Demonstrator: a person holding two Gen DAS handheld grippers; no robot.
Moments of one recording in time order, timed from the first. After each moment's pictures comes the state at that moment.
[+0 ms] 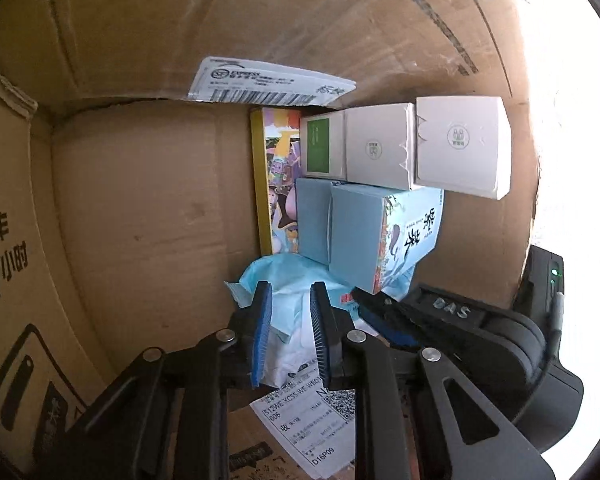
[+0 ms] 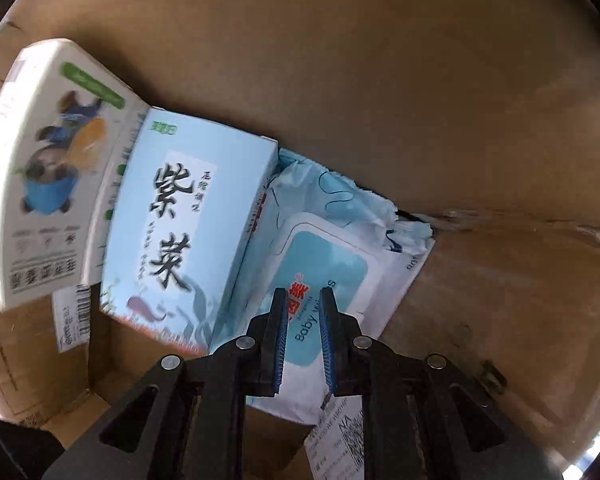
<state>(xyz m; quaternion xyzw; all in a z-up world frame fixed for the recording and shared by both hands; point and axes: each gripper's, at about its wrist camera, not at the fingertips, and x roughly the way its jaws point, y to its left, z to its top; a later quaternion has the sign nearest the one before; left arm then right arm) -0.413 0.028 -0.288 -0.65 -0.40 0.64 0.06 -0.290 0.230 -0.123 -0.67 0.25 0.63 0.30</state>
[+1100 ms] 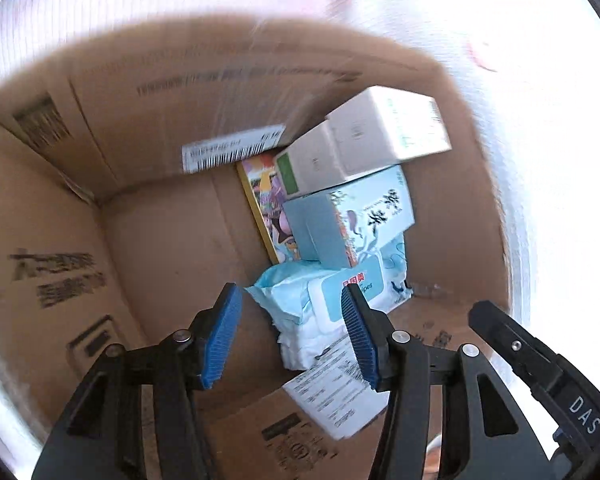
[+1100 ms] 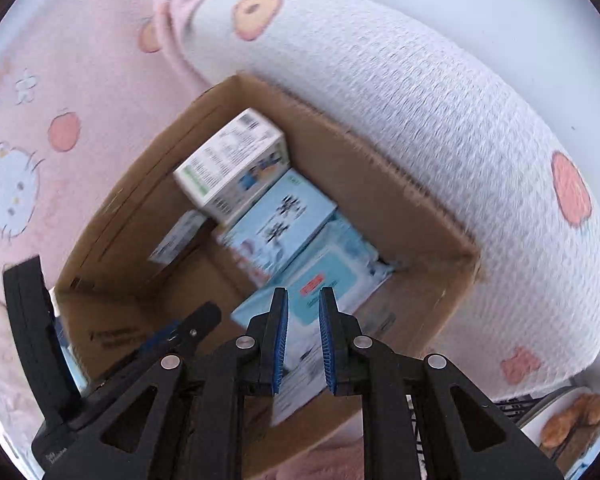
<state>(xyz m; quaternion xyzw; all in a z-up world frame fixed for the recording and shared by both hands) -0.267 0.045 -0.195 -0.60 -0.23 0.76 0.08 -0.257 0.249 0.066 -0.60 0.10 0.78 0.11</state>
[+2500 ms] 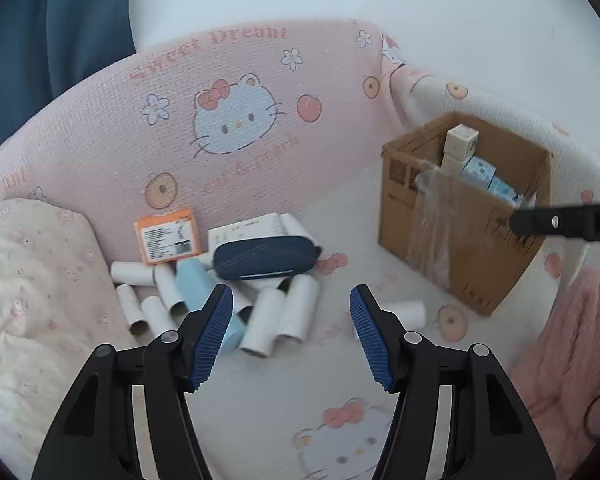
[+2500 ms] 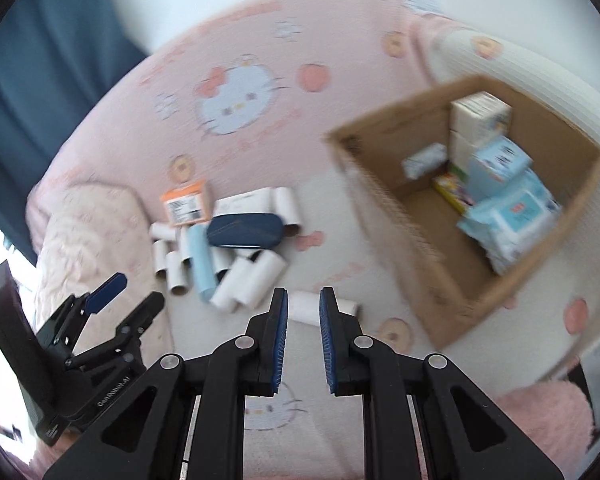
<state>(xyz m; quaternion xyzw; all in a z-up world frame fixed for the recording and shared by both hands) 0.022 -0.161 -0.130 -0.37 0.07 0.93 -0.02 -0.040 0.038 -0.105 -0.45 0.10 0.87 -0.15</state>
